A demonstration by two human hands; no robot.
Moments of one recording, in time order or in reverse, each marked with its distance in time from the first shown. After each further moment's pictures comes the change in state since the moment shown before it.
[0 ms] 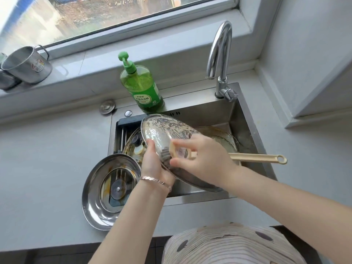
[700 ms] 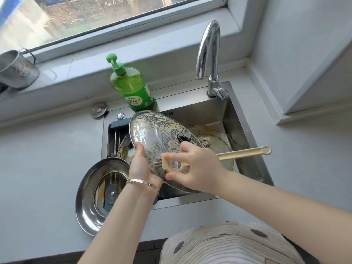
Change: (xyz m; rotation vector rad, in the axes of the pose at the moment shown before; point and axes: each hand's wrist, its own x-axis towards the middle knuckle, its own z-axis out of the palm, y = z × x) left_hand 0.022 0.003 -0.023 0.061 0.010 -0.065; right_hand -0.007 0.022 0.021 -0.052 0.094 -0.214
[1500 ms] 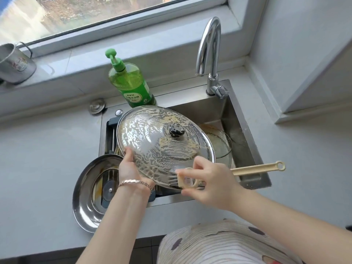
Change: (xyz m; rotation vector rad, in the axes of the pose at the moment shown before) left_hand -0.002 0.002 -0.018 -0.184 0.127 0.043; right_hand -0.049 0.025 0.005 0.018 -0.082 0.017
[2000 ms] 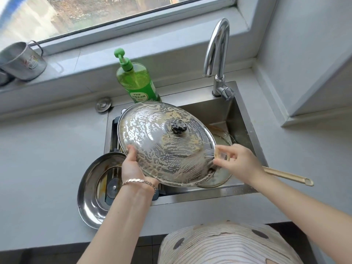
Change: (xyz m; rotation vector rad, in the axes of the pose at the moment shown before) left_hand -0.011 0.002 0.007 -0.021 0.026 0.082; right_hand 0.013 0.057 -0.028 0.094 0.087 0.541
